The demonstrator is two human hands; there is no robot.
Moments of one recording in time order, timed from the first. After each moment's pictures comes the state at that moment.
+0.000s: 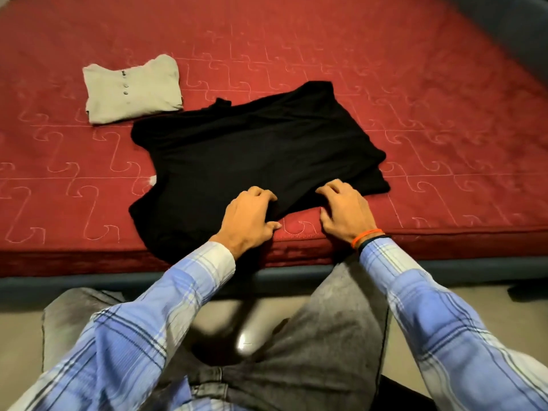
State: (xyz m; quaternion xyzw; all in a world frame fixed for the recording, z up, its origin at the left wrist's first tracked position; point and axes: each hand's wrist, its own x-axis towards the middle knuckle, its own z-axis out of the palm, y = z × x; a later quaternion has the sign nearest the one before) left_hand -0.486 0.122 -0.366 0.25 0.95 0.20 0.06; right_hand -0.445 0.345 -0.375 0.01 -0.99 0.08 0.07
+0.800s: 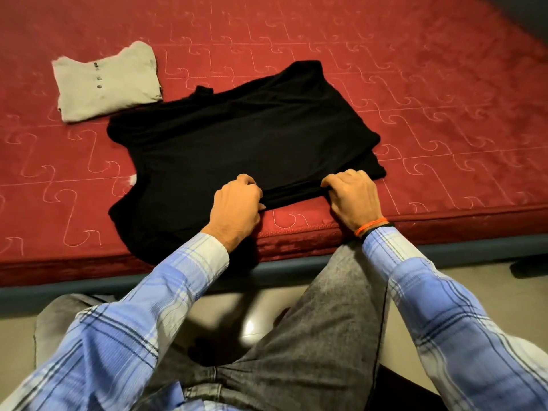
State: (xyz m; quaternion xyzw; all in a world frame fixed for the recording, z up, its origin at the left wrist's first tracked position) left_hand -0.494 0.137 -0.357 0.22 0.97 0.10 0.04; right_hand -0.448 0.372 -0.386 0.05 -0.97 0.04 0.24
